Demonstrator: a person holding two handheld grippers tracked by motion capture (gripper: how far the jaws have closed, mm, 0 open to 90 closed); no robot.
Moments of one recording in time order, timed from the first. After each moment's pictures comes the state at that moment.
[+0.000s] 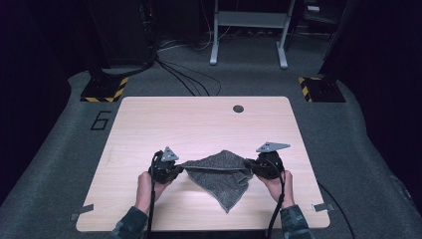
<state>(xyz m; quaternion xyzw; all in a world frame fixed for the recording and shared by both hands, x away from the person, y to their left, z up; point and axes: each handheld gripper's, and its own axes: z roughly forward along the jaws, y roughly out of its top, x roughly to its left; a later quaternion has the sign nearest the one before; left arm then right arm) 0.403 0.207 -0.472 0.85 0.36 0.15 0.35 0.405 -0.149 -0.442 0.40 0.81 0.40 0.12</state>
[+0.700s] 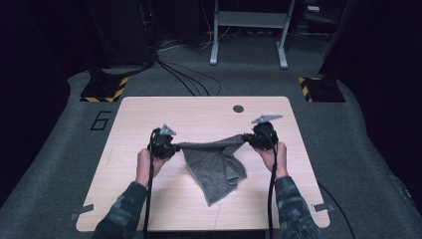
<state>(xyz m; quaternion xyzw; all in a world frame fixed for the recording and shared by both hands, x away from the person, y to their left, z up) 0.486 0.217 -0.438 0.85 0.38 0.16 0.34 0.490 -0.139 -0.412 0.41 0.81 0.38 0.16</state>
